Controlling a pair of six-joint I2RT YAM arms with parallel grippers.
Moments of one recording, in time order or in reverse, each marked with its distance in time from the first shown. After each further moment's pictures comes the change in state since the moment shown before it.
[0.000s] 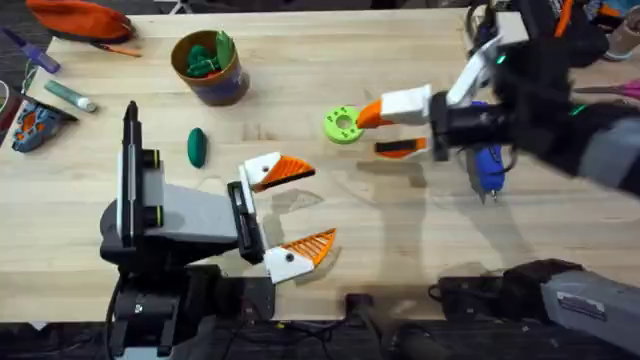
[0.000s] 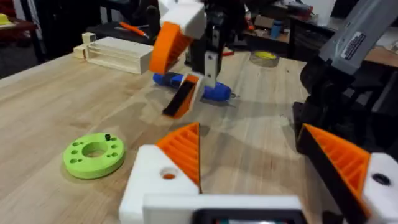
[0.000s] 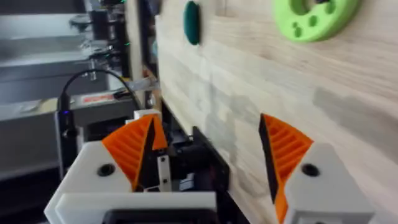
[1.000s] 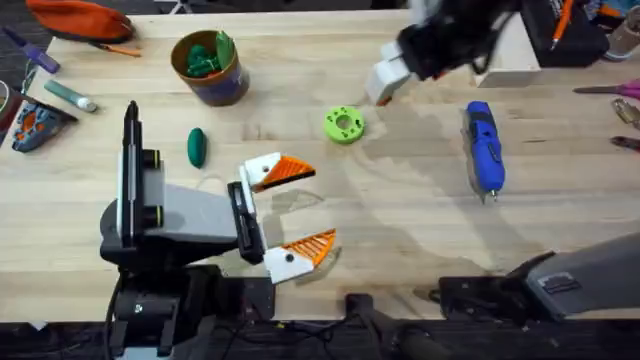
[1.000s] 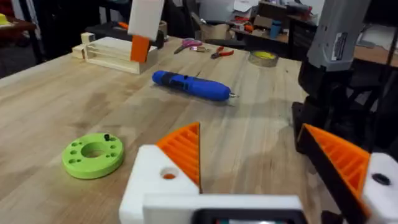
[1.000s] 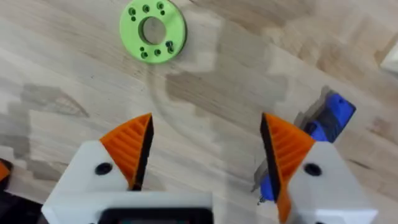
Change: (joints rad) left arm 0.000 0.000 0.000 0.000 0.003 0.000; right arm 0.256 0.421 1.037 -1.126 1.021 -0.733
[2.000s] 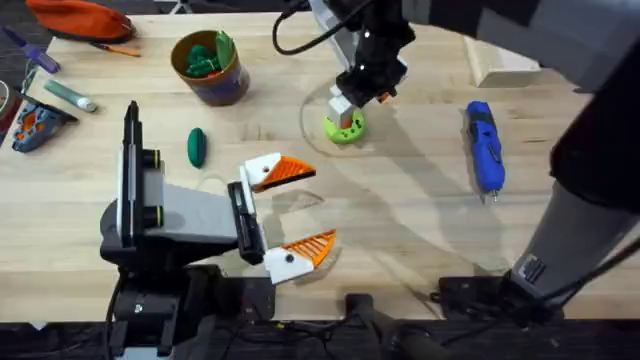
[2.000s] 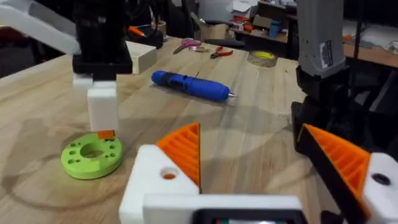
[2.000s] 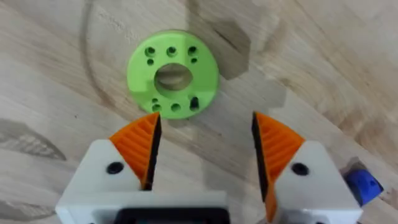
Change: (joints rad) left arm 0.000 0.000 0.000 0.000 0.003 0.000; right arm 0.110 0.357 0.084 0.124 0.047 -0.058
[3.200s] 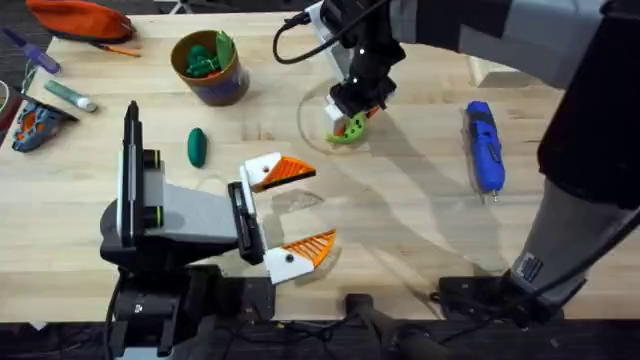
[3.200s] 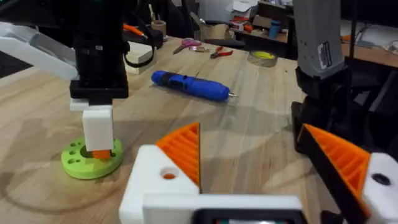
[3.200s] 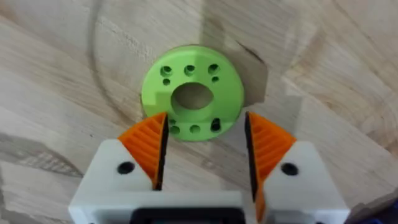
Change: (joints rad) left arm 0.000 0.000 0.000 0.000 0.000 0.000; right arm 0.002 0.035 -0.072 0.103 -0.086 0.057
